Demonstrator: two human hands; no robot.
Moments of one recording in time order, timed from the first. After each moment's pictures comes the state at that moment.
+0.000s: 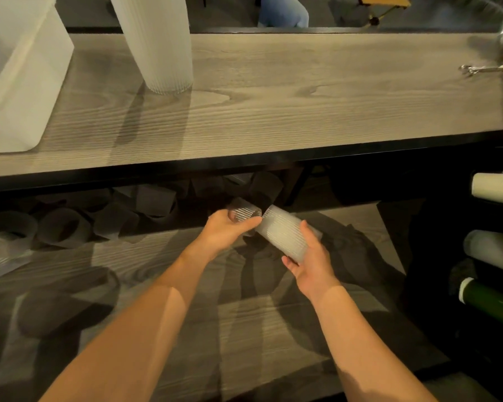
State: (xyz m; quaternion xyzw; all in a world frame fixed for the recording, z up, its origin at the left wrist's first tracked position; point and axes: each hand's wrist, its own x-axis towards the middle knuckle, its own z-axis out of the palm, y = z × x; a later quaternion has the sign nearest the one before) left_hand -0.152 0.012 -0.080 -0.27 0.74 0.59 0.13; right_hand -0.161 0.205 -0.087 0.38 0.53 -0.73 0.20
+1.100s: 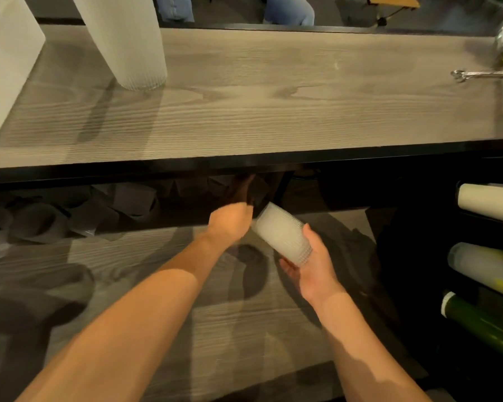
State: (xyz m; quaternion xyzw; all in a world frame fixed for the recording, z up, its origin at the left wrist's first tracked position) left_hand -0.204 0.064 -0.075 -0.16 0.90 0.39 0.06; right_hand -0.178 0.251 -0.080 0.34 0.49 -0.76 0.26
